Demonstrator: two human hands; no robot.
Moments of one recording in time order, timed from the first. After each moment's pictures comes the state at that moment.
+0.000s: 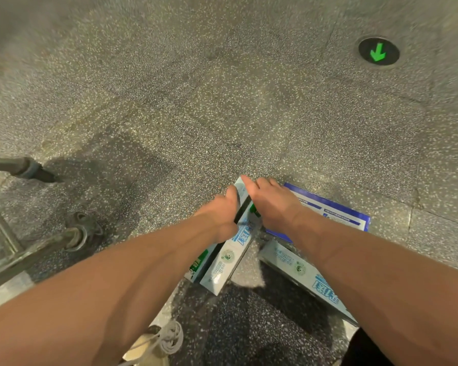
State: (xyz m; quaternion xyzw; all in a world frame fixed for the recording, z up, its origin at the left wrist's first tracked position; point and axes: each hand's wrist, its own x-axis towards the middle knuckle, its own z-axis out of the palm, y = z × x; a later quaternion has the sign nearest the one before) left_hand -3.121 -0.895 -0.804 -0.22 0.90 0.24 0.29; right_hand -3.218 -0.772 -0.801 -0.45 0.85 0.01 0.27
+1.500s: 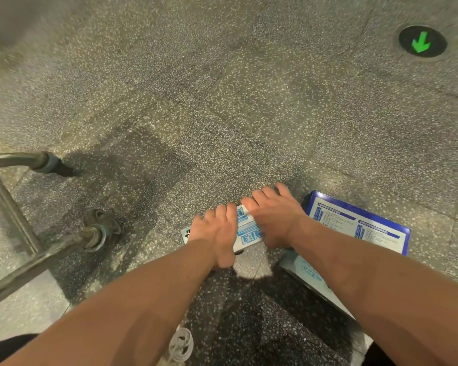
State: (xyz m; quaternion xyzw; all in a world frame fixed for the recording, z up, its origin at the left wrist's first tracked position) left_hand -3.078 -0.924 -0.829 -0.19 0.91 0.04 0.36; right_hand -3.203 -0.814 -0.839 -0.58 0.78 0.11 0.21
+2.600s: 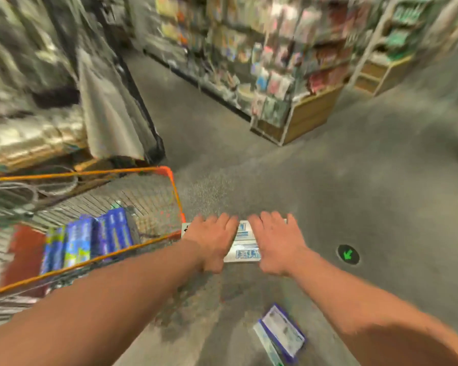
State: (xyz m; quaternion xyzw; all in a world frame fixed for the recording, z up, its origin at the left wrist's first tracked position) left_hand -2.906 -0.908 0.036 -0.24 0.96 -0.02 0.11; right_hand -3.062 -0.802 0.037 -0.65 0.75 0.10 -0.02
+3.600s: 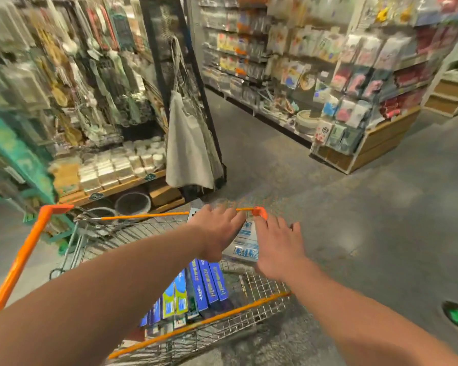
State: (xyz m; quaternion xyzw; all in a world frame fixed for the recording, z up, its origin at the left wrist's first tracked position) left_hand -2.701 -1.199 0.087 -0.25 0.95 -0.14 0.15; right_hand -2.846 -1.094 0.057 -0.63 0.78 0.02 -0.01
